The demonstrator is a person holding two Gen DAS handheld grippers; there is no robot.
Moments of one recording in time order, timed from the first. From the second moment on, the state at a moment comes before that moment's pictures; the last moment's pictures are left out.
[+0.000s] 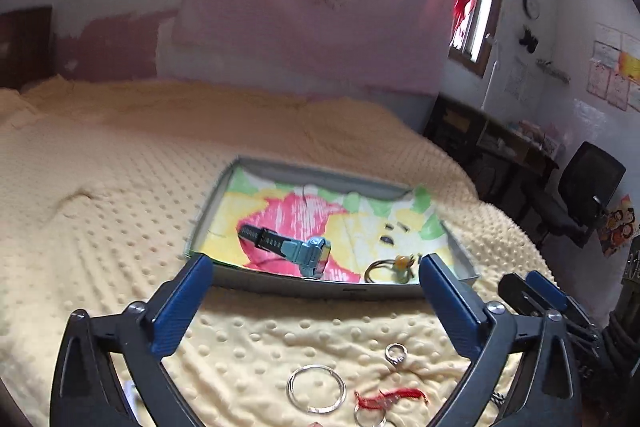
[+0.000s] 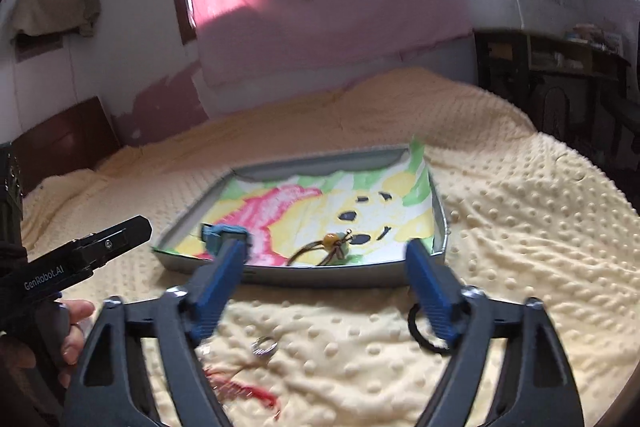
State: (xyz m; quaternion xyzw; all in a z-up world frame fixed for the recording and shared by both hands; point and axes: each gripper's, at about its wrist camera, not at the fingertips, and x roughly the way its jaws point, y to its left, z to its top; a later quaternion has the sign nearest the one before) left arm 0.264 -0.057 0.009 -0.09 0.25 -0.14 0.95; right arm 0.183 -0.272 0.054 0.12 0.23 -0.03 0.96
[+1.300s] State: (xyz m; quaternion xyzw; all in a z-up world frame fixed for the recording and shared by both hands) left arm 0.006 0.044 0.025 -0.04 0.18 -0.05 0.98; right arm -0.061 -0.186 0.098 0.06 0.16 -0.02 0.99
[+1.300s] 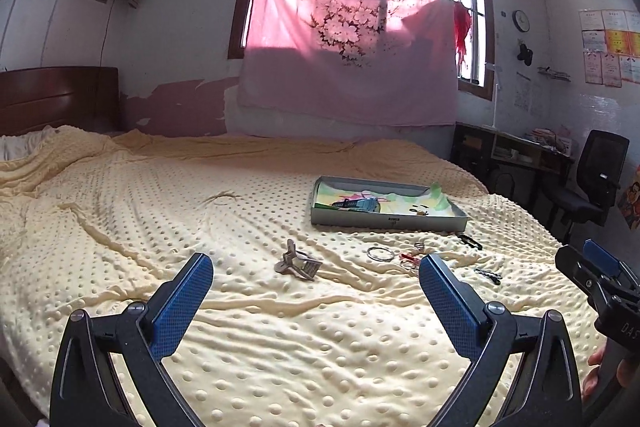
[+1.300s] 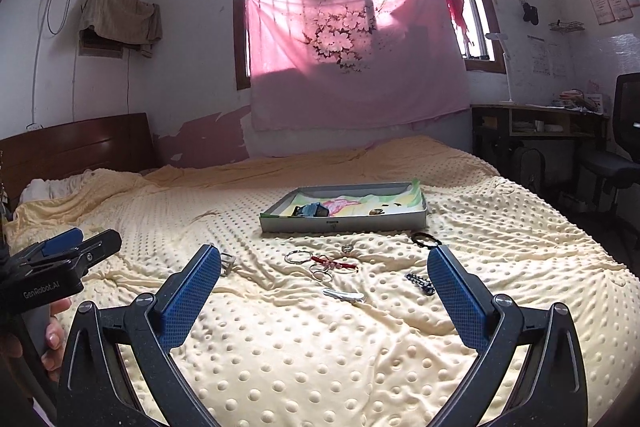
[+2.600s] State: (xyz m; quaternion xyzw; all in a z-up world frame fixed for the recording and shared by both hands) left arm 0.201 0.050 -0.053 -0.08 0.34 -0.07 0.94; right arm 0.188 -0.150 0.002 0.03 0.36 0.12 0.92
